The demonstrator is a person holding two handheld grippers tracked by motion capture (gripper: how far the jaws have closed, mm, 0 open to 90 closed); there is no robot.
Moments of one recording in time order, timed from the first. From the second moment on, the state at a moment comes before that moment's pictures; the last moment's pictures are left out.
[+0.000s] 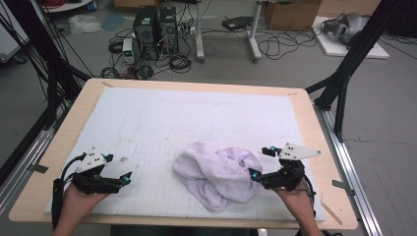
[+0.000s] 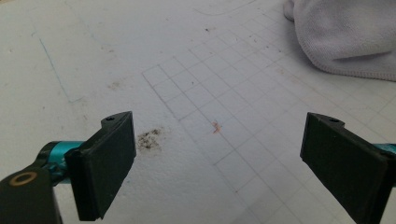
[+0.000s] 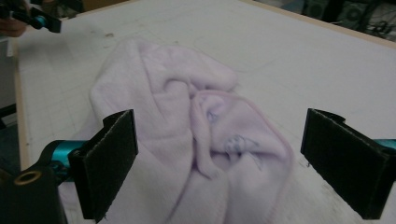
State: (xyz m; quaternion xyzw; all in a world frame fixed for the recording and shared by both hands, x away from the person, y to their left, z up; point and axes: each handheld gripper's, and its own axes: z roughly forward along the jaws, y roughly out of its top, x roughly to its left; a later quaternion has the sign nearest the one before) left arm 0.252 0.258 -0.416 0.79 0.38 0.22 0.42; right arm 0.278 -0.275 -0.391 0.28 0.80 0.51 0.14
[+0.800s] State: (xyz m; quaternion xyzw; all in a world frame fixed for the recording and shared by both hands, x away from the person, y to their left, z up) left arm 0.254 0.253 -0.418 0.80 0.38 0.21 0.42; right arm 0.311 -0.188 -0.427 0.22 0.87 0.44 0.00
